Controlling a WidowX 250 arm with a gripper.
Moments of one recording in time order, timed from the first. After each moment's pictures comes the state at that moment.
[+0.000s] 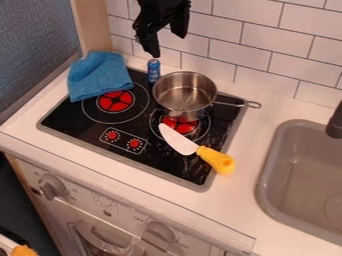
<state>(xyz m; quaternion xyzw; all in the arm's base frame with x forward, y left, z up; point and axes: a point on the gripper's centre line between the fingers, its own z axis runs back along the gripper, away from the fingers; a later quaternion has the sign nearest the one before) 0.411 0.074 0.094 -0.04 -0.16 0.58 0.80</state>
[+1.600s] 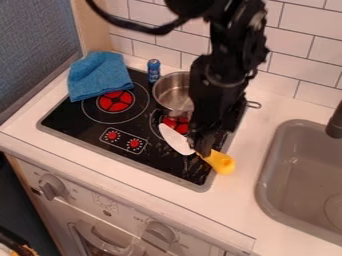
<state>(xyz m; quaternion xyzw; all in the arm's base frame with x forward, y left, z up) 0.301 -0.066 0.046 -0.01 -0.09 0.60 0.80</state>
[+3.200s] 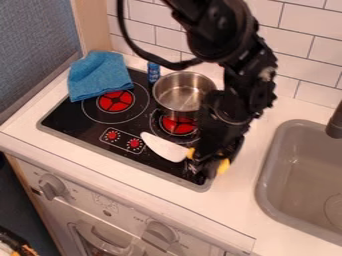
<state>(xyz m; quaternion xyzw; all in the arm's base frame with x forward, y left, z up) 0.298 -0.071 0.016 0.02 -0.10 0.58 0.81</state>
